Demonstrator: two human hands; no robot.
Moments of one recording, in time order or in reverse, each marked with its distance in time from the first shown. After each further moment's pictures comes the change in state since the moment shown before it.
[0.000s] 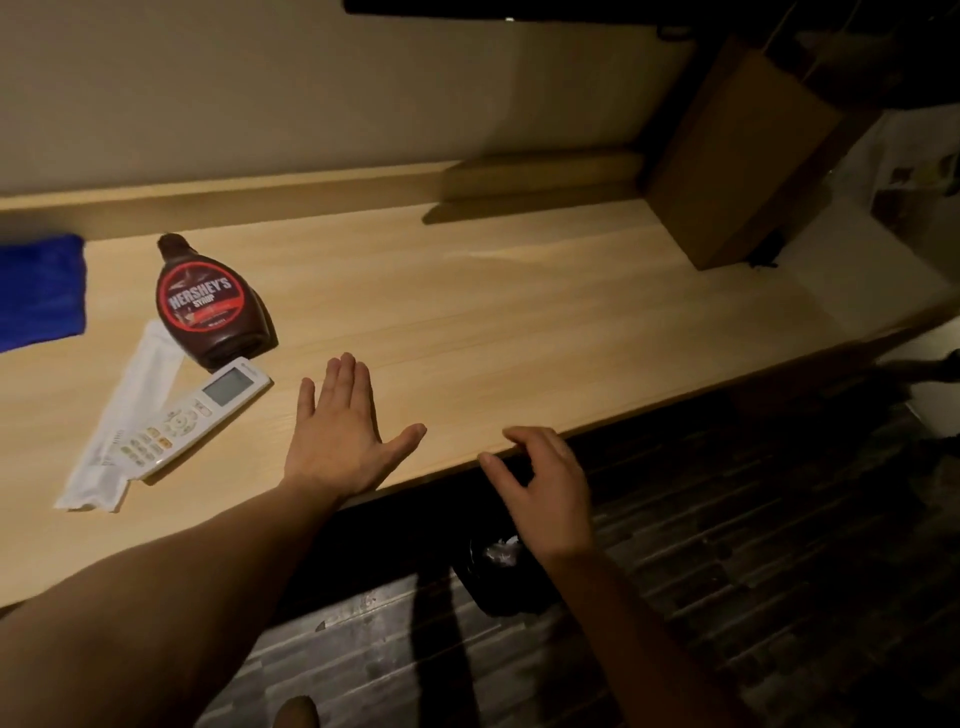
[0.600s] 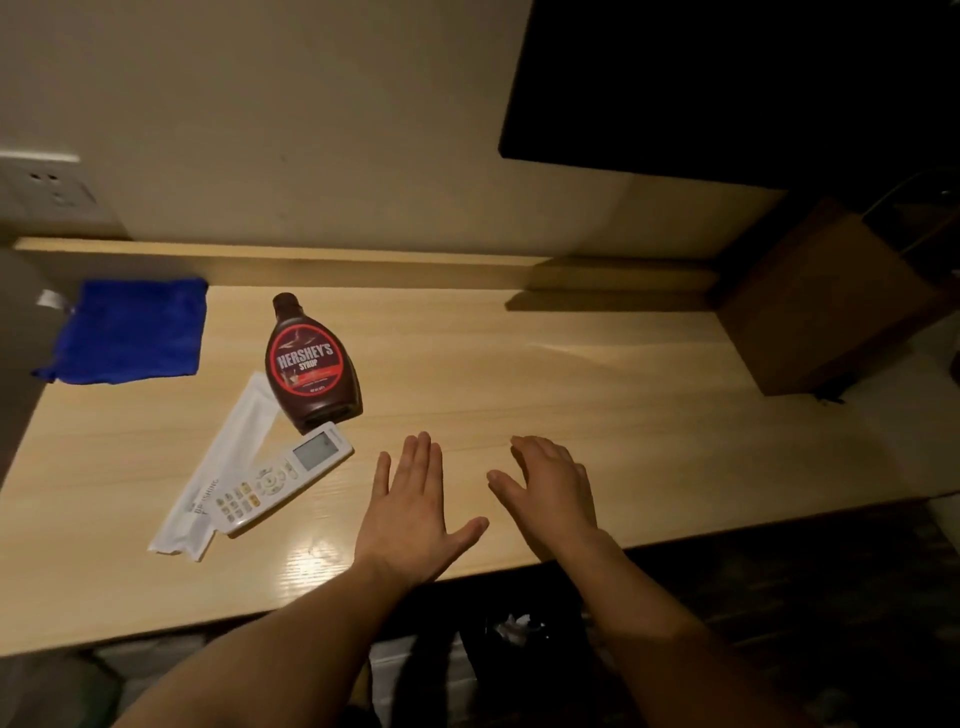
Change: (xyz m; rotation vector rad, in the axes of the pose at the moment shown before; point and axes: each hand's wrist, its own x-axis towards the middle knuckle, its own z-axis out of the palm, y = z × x) left_hand -0.003 -0.004 0.006 -0.058 -0.030 0.012; right_hand 0.124 -0.058 0.045 -0.509 -0.271 -0.121
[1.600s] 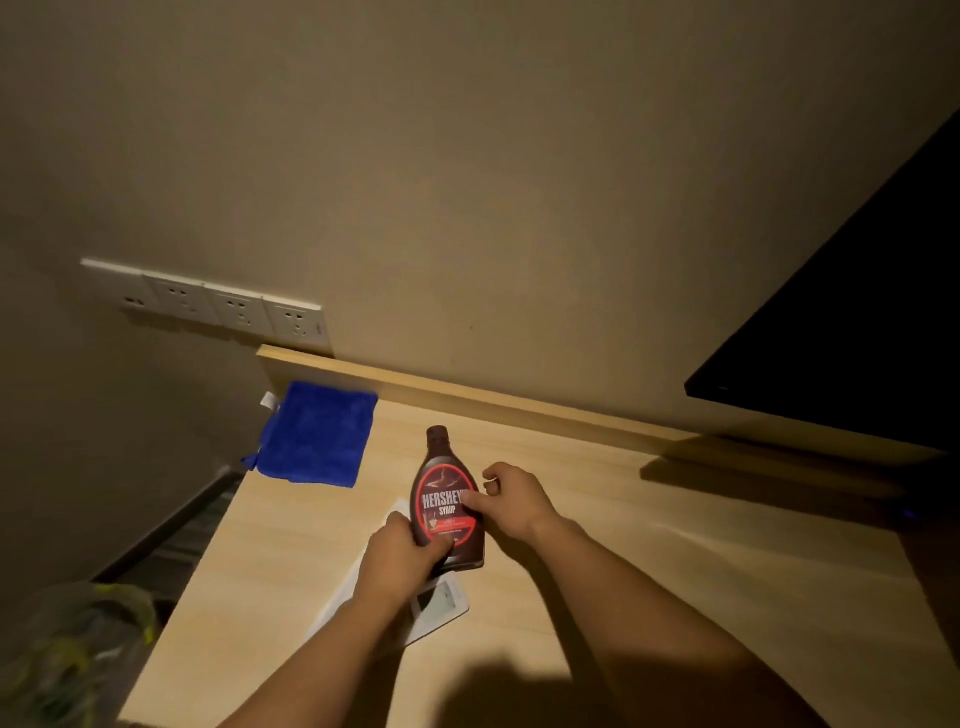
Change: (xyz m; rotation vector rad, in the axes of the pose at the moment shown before) left_hand 0.051 -0.160 -0.131 -0.852 0.088 -0.755; right_hand 0.188 -0.231 -0.020 0.215 -0.463 -0.100
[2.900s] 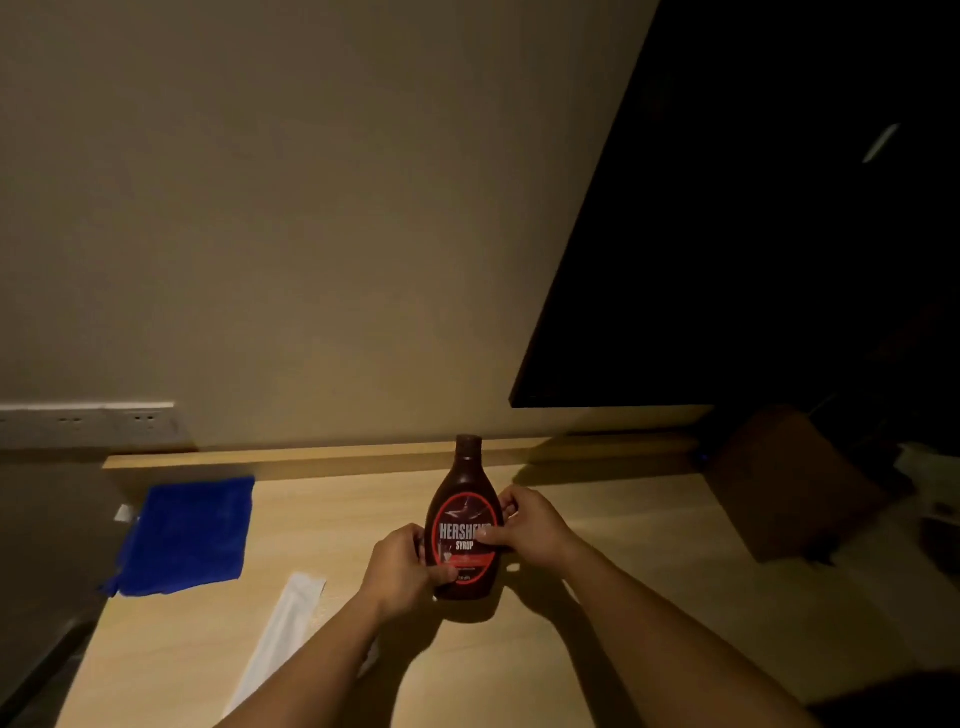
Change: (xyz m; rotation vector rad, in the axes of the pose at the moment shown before) left_hand -0.034 0.103 0.022 0.042 -0.296 0.392; right_hand -0.107 0.062 -0.105 0.361 0.210 0.041
